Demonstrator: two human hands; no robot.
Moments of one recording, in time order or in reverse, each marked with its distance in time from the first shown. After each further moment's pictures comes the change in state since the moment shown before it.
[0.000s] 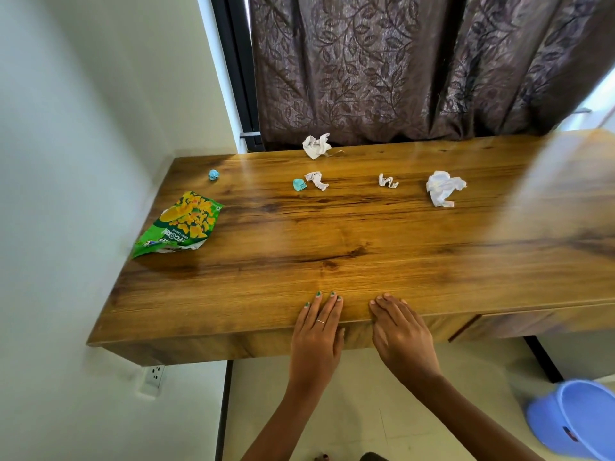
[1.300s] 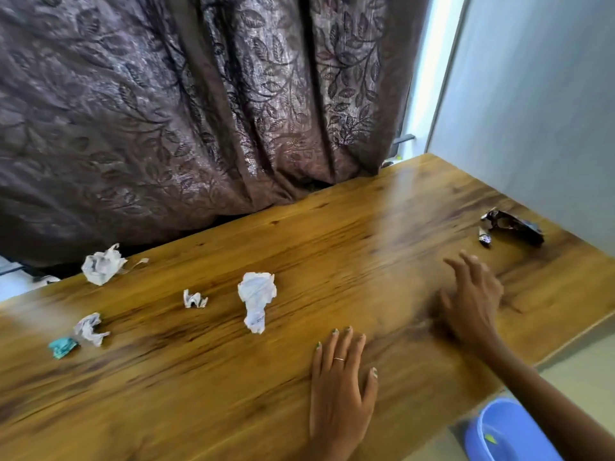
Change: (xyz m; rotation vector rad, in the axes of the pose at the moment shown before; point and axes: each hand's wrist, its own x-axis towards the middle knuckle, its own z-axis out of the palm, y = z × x) left_hand 0.244 0.290 0.164 -0.183 -0.219 0.184; right_hand 0.053 0.486 -0.082 -0.139 0.099 0.749
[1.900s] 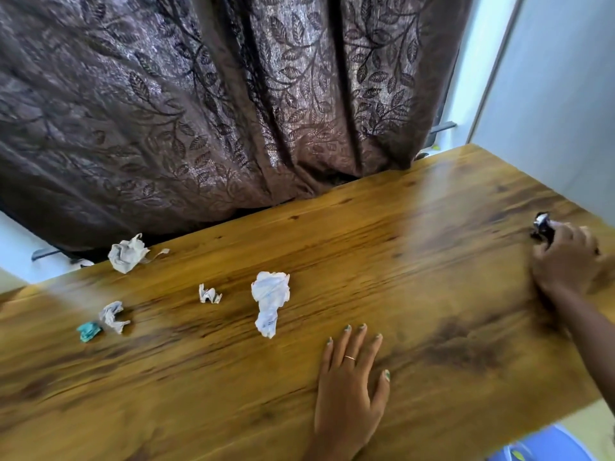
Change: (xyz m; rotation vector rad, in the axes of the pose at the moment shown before) left_hand 0.025 -0.003 -0.003 0.041 -0.075 -0.032; right_hand 0.127 0.117 0.041 -0.116 0.090 0.309
